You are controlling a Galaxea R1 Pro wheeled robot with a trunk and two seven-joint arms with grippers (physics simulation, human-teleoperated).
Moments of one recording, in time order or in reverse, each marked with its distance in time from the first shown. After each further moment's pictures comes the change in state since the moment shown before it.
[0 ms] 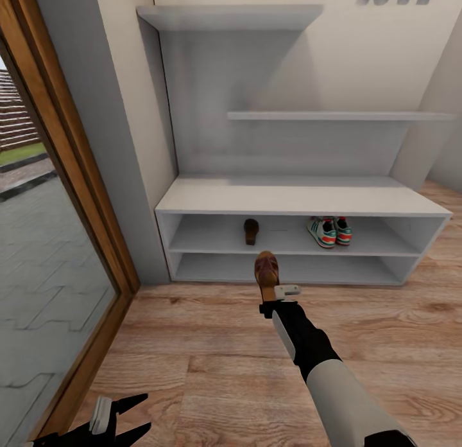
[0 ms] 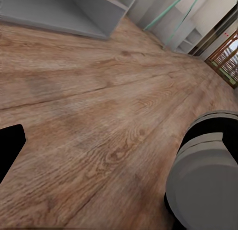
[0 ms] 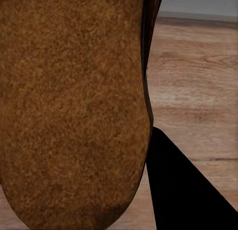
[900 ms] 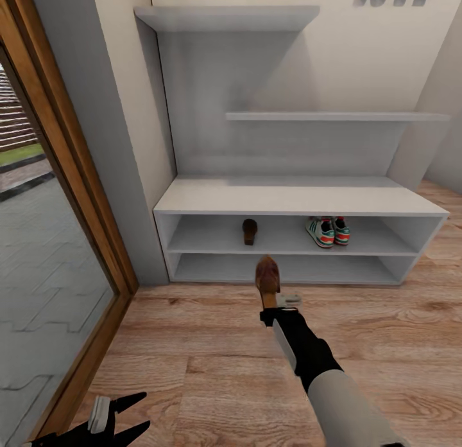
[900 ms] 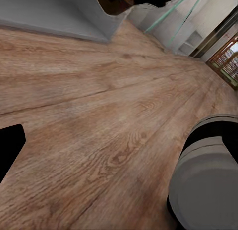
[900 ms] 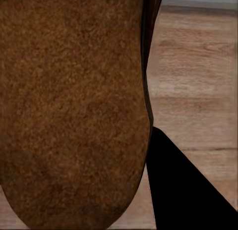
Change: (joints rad) left arm 0.001 0.001 0.012 -0.003 0.007 -0.003 -0.001; right arm 0.043 0.000 -0.006 -0.006 0.004 -0.026 0.000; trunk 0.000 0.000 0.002
